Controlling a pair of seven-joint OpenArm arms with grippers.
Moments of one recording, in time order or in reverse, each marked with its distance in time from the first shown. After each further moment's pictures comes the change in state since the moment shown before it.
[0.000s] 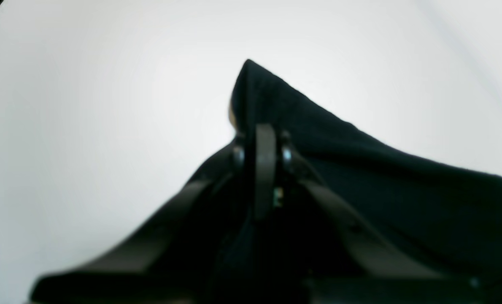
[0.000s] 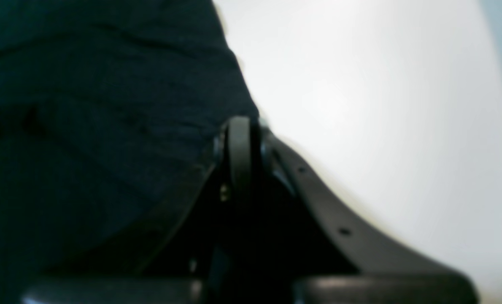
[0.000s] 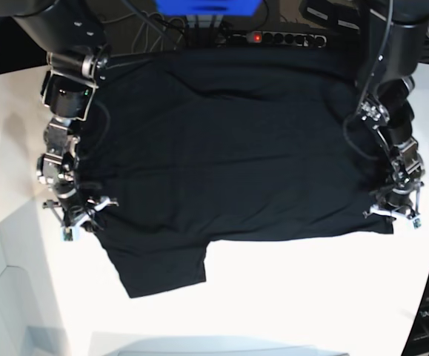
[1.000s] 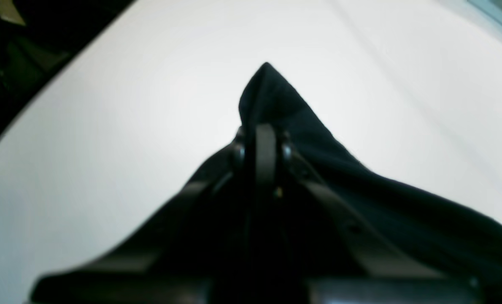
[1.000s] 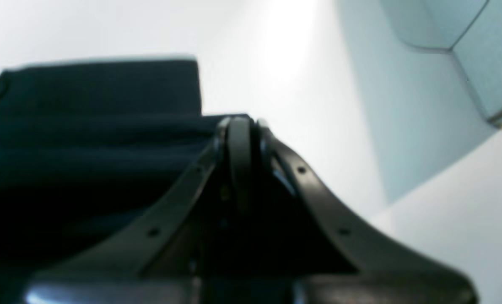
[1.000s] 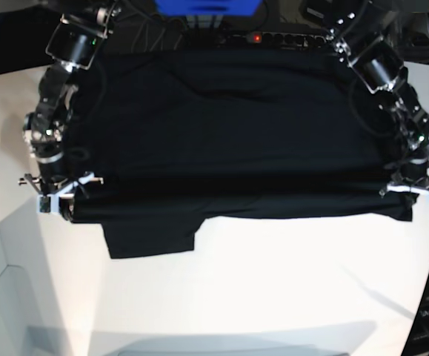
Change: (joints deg) left arm 24.3 7.7 0.3 49.3 -25.7 -0.4 21.0; right arm -18.6 -3.6 4.1 32.7 5.1 0.2 -0.4
